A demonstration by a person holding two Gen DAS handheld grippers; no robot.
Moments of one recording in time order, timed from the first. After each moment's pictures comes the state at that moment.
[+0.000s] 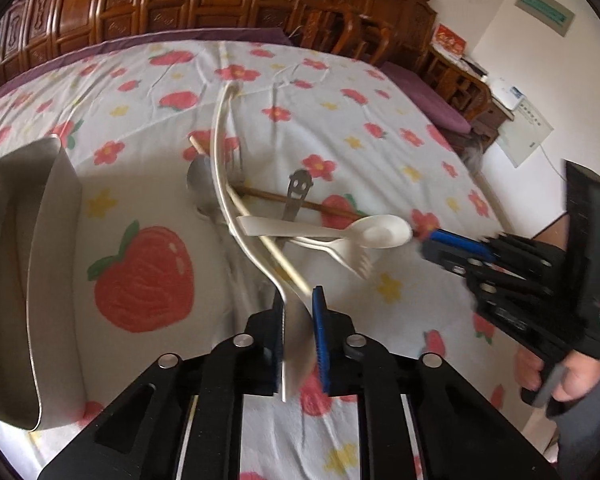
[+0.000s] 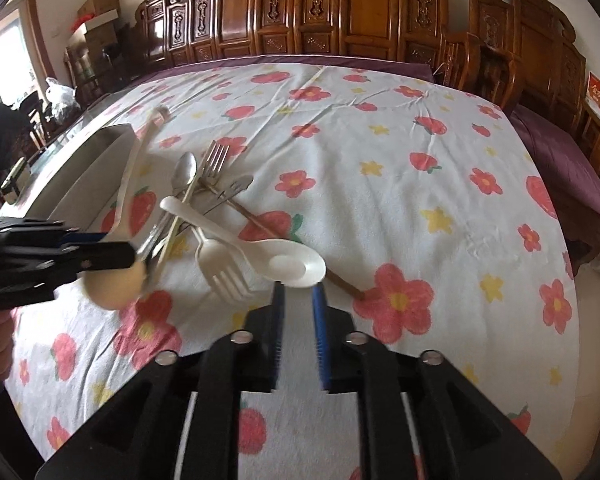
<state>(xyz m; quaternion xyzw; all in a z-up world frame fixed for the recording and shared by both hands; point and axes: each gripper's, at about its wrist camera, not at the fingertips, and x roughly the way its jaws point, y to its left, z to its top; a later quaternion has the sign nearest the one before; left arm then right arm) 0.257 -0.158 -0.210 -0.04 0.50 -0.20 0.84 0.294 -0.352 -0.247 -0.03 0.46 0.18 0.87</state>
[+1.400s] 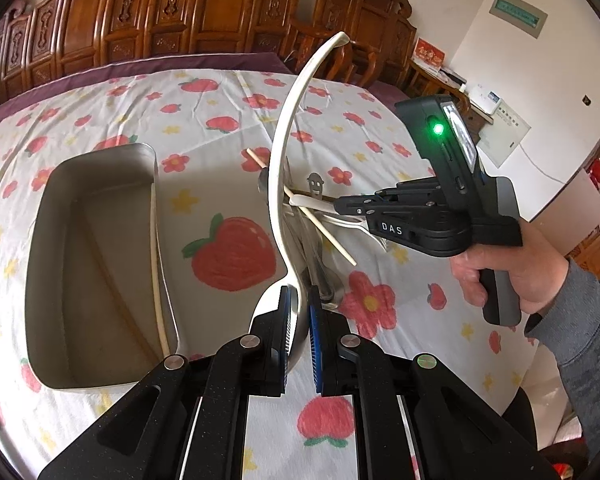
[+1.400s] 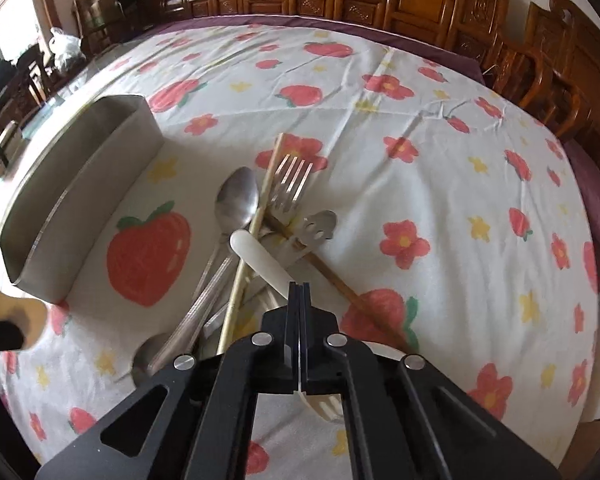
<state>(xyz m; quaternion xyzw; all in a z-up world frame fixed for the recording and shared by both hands) 0.216 -0.076 -0.179 -0.04 0.46 -0.22 0.86 0.350 -0.243 -0.252 -0.10 0.51 0.20 0.83</state>
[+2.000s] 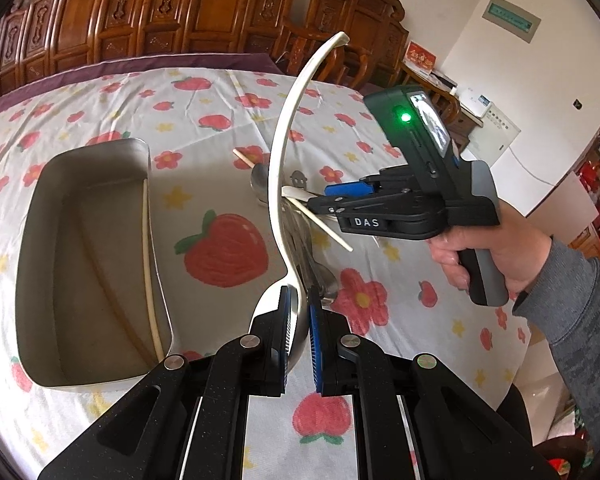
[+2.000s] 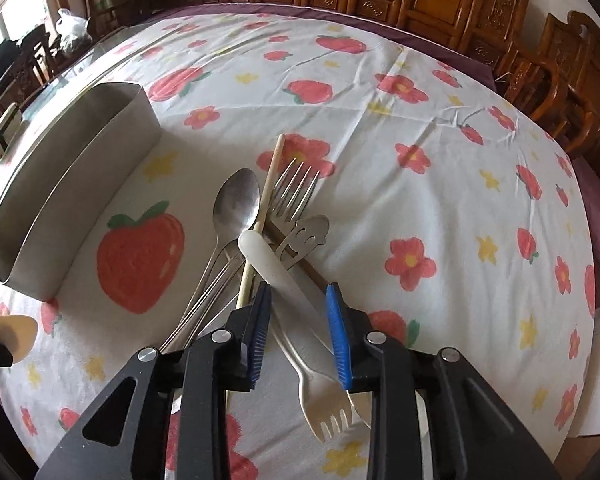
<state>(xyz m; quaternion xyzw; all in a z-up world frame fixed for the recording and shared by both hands) 0.215 -0.073 -0.182 -0.05 0.46 -0.24 0.85 0.368 -0.231 -0.258 -0.14 0.53 0.21 0.81</state>
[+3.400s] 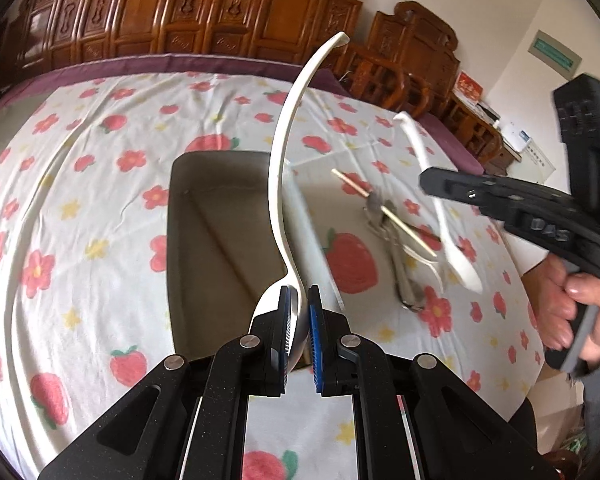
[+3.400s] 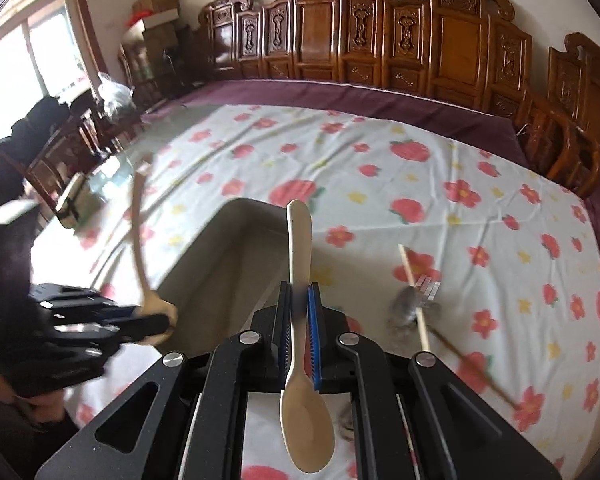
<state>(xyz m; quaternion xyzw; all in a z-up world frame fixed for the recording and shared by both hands) 0.229 0.038 -0.169 -0.08 0.46 -0.16 0.87 0.311 -0.141 -0.136 -0.03 0.43 0.27 0.86</state>
